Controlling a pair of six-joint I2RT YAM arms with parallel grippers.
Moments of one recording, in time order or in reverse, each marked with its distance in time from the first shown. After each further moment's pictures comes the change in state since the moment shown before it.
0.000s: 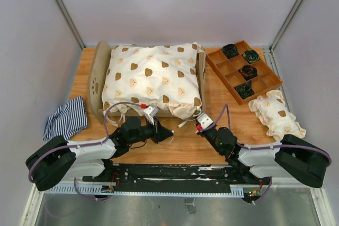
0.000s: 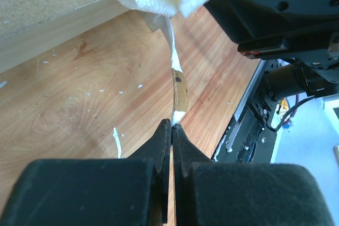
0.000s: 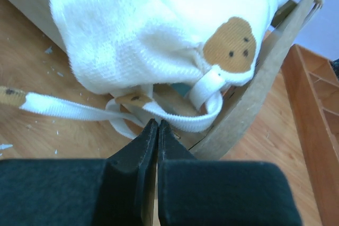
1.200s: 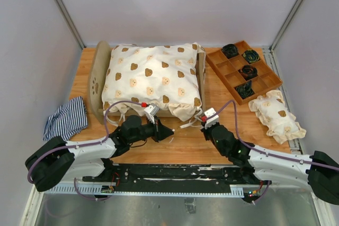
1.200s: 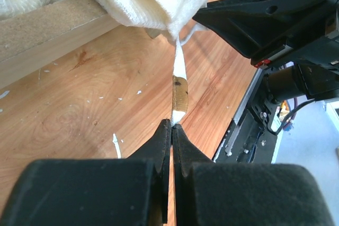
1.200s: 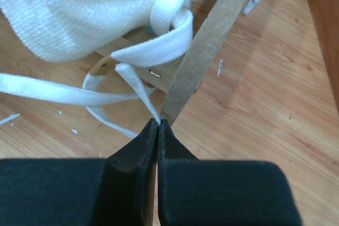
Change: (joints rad) left arm 0.000 -0.010 0.025 -0.031 -0.005 0.015; right arm 0.034 -0.338 0.124 -0.749 0.166 0.356
